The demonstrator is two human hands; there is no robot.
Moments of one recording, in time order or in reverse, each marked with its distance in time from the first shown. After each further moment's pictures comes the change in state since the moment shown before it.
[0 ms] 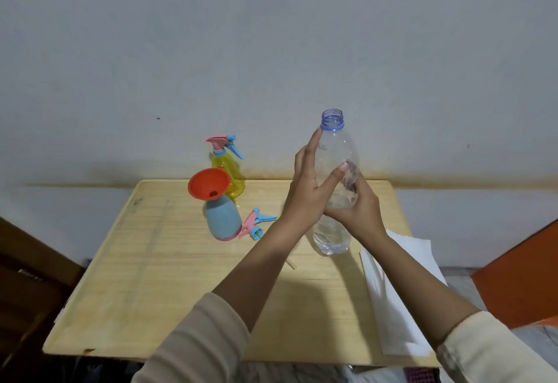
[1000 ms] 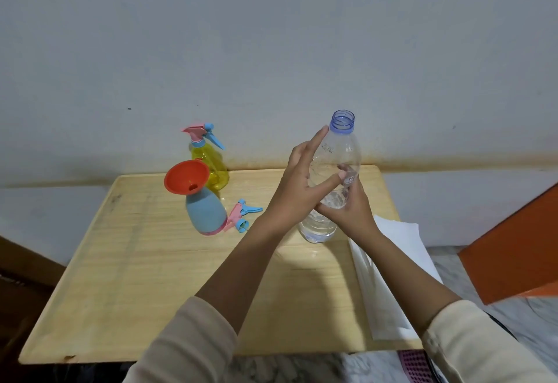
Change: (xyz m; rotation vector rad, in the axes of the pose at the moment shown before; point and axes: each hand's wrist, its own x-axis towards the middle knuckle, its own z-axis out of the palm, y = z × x) left_hand -0.005 -0.004 0.004 0.049 -0.207 -0.016; right_hand -0.004 0.041 -0.002 0.066 -0.014 0.042
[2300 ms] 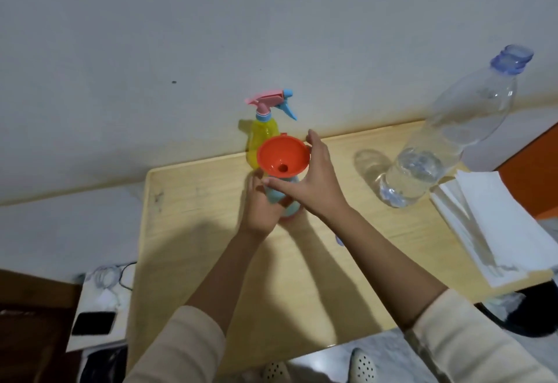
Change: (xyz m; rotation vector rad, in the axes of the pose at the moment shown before) left_hand -0.052 -0.200 -0.204 0.030 0.062 -0.217; right_hand -0.005 -0.110 0.251 -0.200 0.054 0.069
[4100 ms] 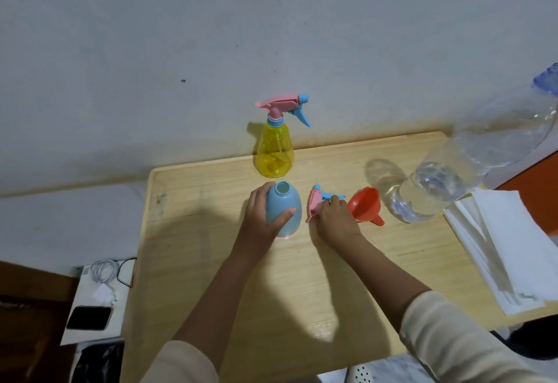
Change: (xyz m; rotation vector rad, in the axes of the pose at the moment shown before) left_hand -0.005 -0.030 -0.014 0.053 -0.044 -0.048; right_hand 0.015 0.131 0.036 -0.971 -0.349 0.022
